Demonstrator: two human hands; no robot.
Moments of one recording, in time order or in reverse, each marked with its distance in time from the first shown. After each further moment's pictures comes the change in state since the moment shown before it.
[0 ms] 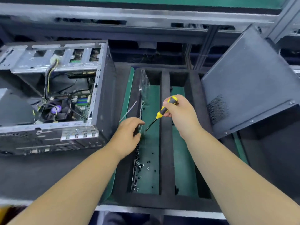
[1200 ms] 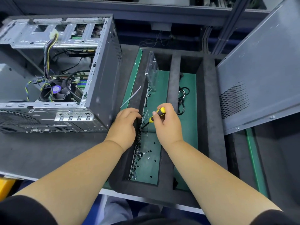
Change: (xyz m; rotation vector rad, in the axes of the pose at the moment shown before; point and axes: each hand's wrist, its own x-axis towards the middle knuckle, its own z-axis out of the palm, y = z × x) left_hand -0.014 -0.009 0.028 0.156 0.201 -0.085; right_hand -0.022 0.086 0.046 -0.220 -0.037 -0.225
